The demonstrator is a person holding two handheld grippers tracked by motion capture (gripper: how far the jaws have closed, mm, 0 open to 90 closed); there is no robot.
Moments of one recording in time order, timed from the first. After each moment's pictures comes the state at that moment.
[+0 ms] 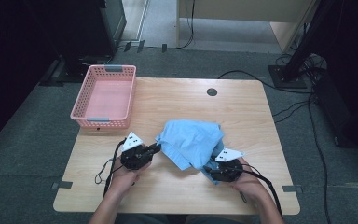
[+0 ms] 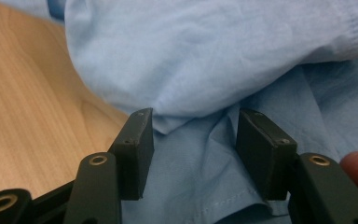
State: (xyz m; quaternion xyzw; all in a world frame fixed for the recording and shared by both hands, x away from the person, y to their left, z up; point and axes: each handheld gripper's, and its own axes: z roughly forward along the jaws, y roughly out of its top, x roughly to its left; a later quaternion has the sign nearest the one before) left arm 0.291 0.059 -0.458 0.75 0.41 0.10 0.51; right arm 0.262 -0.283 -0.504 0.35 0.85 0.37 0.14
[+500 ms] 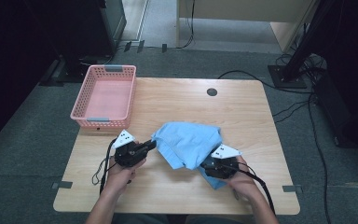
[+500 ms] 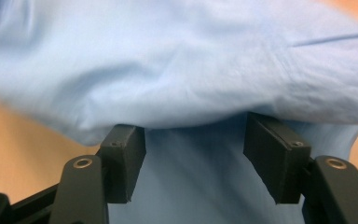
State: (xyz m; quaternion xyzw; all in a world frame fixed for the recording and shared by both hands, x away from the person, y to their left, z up) left arm 0.295 0.073 -0.453 0.73 0.42 0.09 0.53; right arm 0.263 -0.262 -0.487 0.38 0.82 0.39 0.19
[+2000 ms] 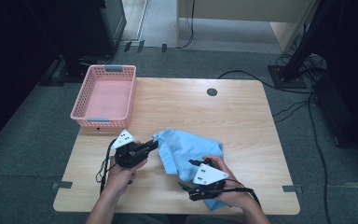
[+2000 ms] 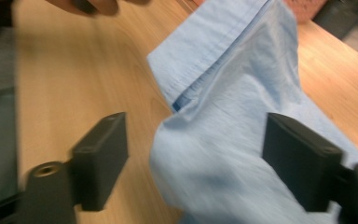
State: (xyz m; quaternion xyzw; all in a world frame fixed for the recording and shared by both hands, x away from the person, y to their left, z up) left arm 0.290 0.071 -0.445 0.73 0.41 0.08 0.55; right arm 0.206 -0.204 -0.450 0.20 0.86 0.44 0.20
